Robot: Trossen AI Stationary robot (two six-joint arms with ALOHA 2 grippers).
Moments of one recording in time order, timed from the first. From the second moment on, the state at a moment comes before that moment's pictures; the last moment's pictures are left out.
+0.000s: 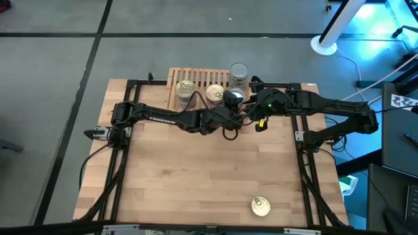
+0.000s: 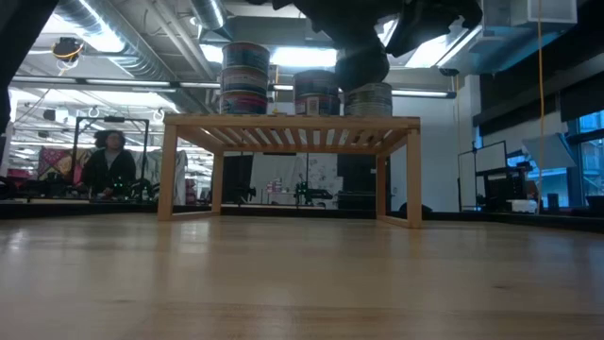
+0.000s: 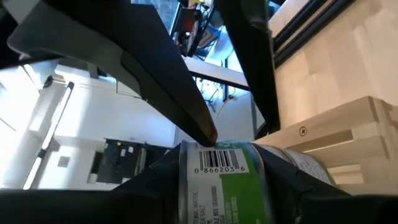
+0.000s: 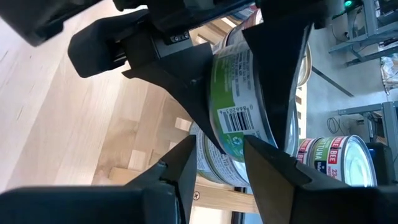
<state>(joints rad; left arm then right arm) 0.01 1.98 1.60 0.12 -0.77 1.08 -0.11 1.25 1.31 -0.82 0.27 -0.60</state>
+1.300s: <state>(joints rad) 0.00 1.98 1.60 0.11 -0.77 1.05 -0.11 1.25 1.31 -0.82 0.27 -0.60</state>
